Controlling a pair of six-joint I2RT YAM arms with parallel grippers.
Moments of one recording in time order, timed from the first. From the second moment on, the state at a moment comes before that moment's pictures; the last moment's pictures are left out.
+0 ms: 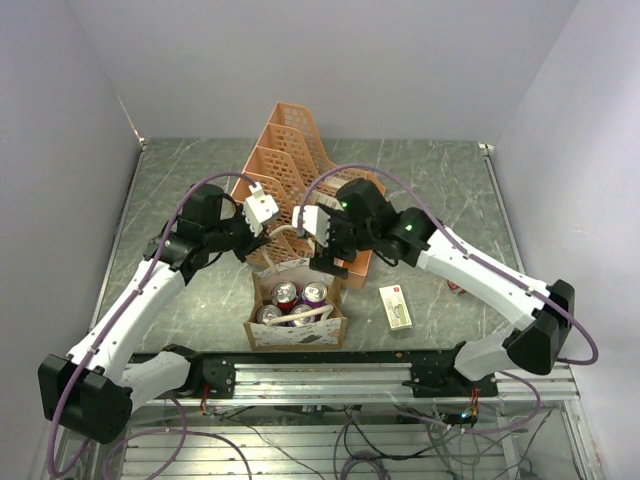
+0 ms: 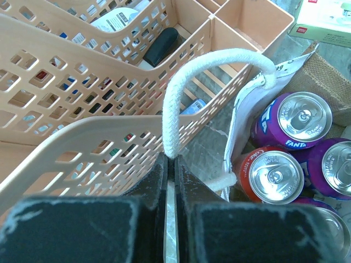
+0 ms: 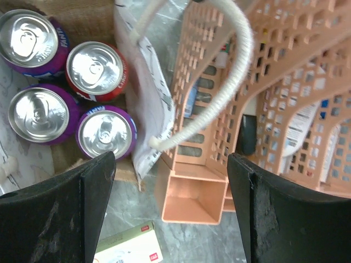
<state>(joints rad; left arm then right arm) -0.37 1.07 0.94 -0.48 0.53 0.50 0.90 1.45 1.38 -0.70 -0.25 -0.61</state>
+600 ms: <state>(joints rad) -0.37 1.06 0.94 -0.49 0.55 0.51 0.44 1.16 1.27 -0.68 -0.27 -0.48</state>
